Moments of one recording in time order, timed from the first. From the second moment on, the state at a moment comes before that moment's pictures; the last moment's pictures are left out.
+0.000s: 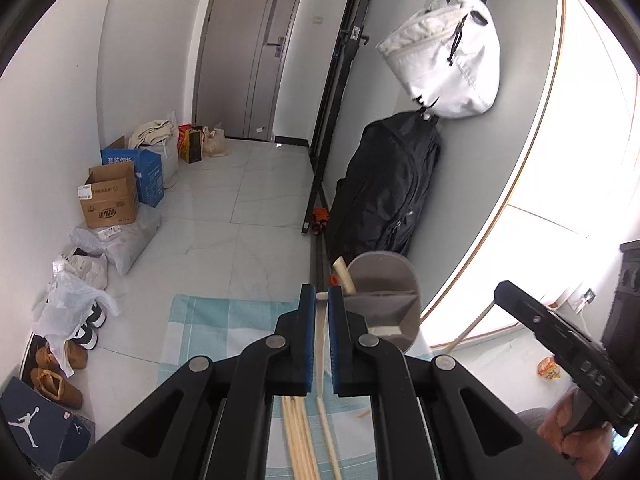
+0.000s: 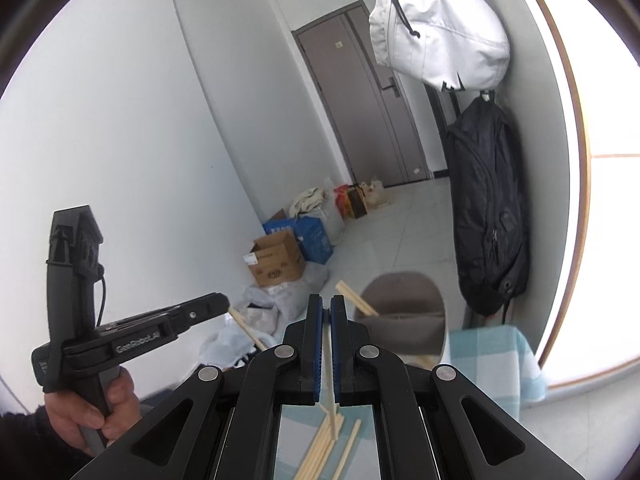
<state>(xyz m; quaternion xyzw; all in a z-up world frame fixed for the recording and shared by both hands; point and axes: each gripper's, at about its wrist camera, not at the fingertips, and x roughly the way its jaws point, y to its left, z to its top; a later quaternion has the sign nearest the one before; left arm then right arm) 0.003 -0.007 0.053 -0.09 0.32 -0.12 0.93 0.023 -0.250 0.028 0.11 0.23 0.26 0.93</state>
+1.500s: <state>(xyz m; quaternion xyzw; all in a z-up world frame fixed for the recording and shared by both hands) 0.125 -0.007 0.028 -0.18 0.36 -0.20 0.89 0.178 -0.191 0.037 -0.02 0.30 0.29 0.91</state>
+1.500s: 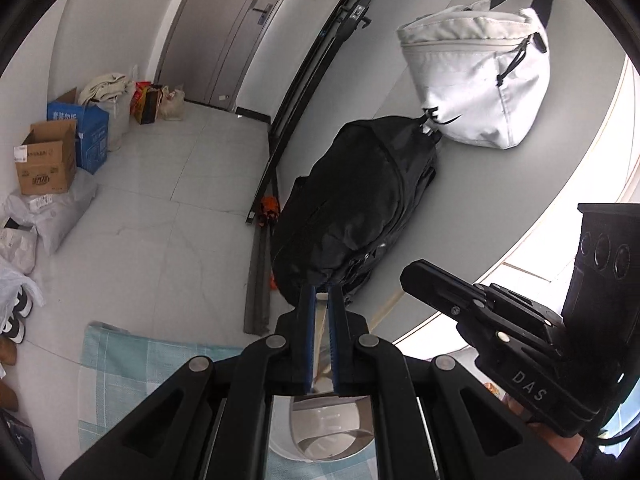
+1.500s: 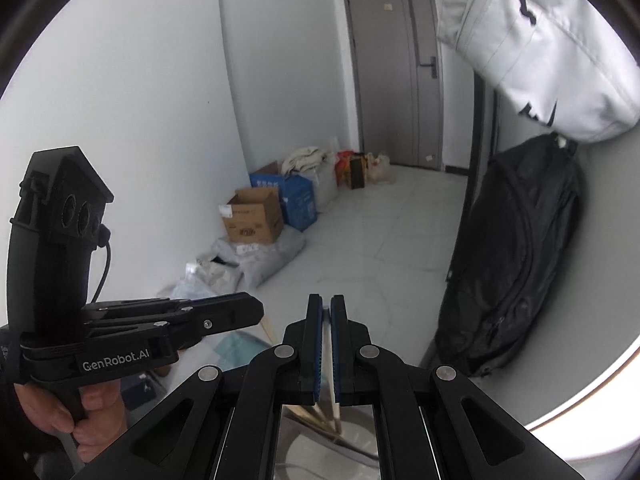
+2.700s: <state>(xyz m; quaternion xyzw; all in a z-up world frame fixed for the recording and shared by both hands) 0.059 0.021 0.058 -0.14 0.34 -0.12 0.92 0.100 -0.235 0.049 0.17 0.28 0.31 0.89</state>
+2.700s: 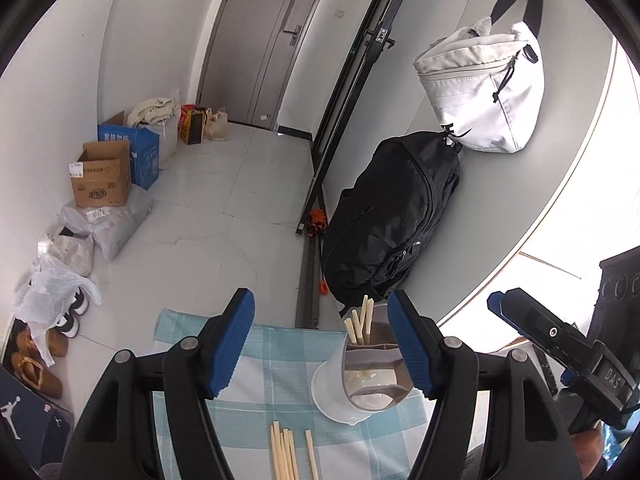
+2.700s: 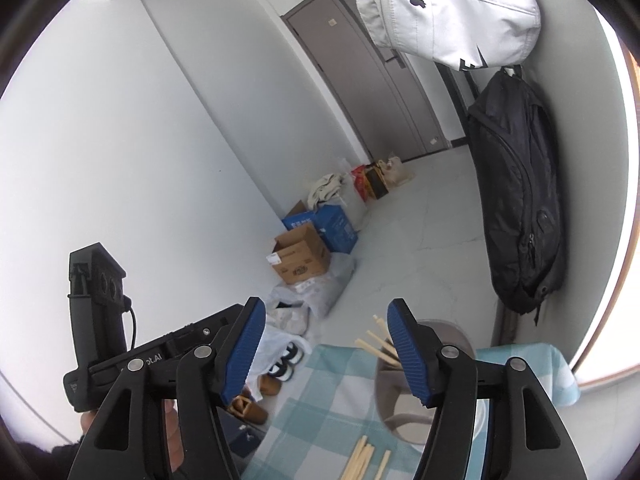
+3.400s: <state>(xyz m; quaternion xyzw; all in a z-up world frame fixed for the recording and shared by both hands) 0.005 0.021 0.043 -0.10 0.31 -0.08 0.94 0.026 -0.222 0.026 0.13 0.26 0.31 0.91</state>
